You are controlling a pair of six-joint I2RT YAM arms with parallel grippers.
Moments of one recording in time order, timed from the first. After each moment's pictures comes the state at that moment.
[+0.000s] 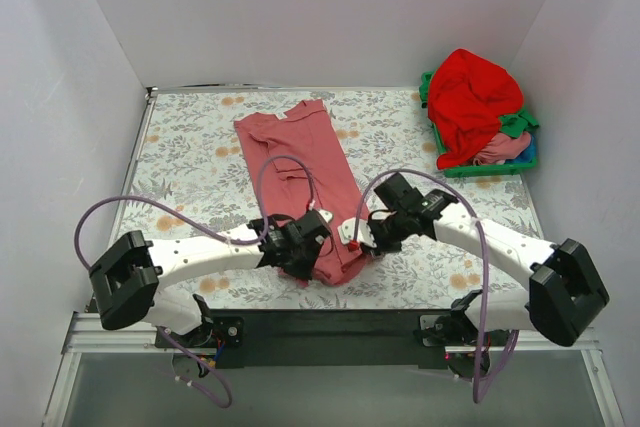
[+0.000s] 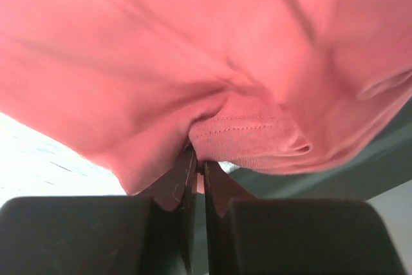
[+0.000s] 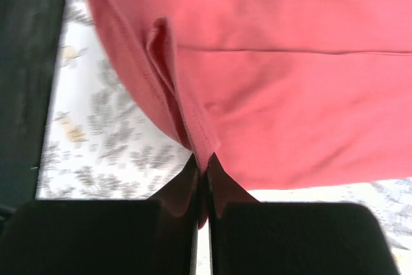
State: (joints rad) left arm -1.15 1.42 0.84 -0.64 -0.08 -0.63; right arm 0.75 1.24 0.77 -0.72 -0.54 -1.08
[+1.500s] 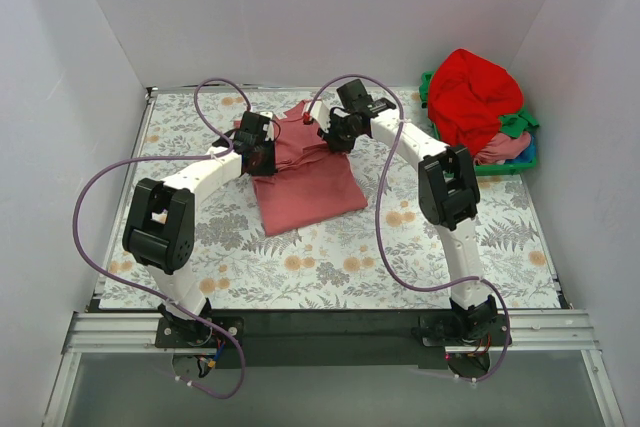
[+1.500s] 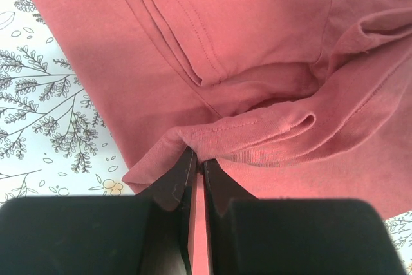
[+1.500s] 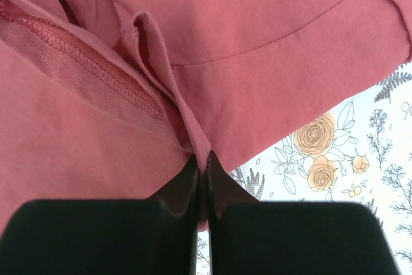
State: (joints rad) left arm -0.36 1.76 1.23 -0.38 -0.06 -0.30; right arm 0.53 2.26 1.97 -0.67 -0.41 -0.75
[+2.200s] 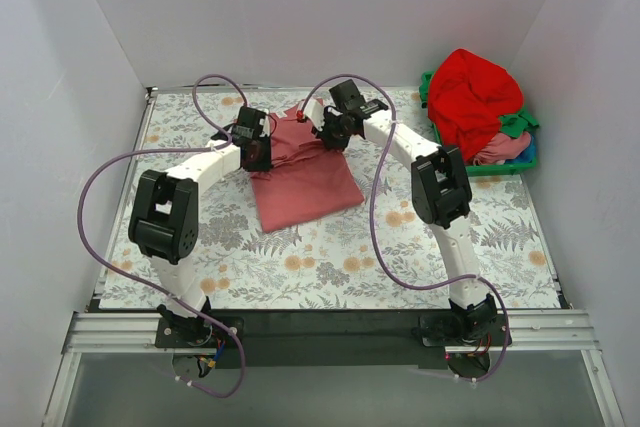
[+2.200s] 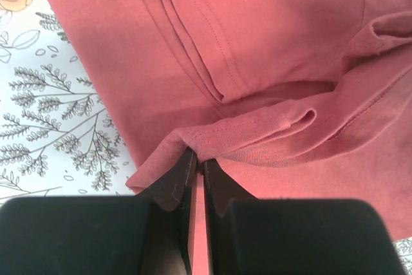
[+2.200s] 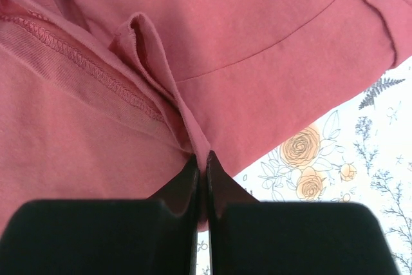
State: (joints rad) left arm -0.32 1.83 1.29 -0.40 -0.05 -0.27; right arm 0.55 2.32 2.03 -0.64 -0.34 -0.71
